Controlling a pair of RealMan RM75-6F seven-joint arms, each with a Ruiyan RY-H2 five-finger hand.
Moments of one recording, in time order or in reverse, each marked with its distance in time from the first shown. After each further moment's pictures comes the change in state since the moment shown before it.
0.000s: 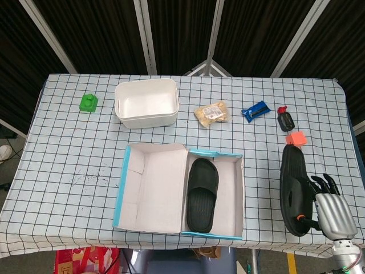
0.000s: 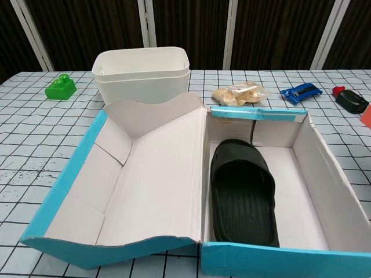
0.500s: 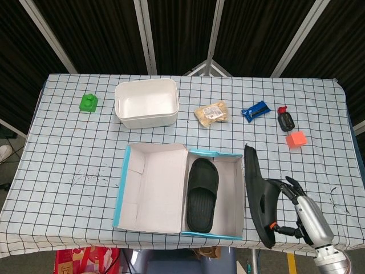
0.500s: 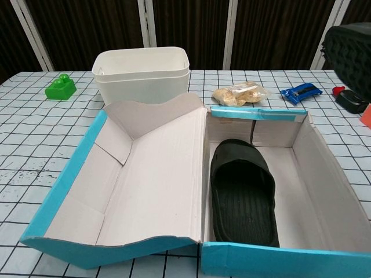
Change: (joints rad) left arm -0.001 0.007 -0.005 0.001 -0.015 -0.010 -0.021; right arm 0.022 0.080 -0.051 -0.215 -0.170 -0.068 0.487
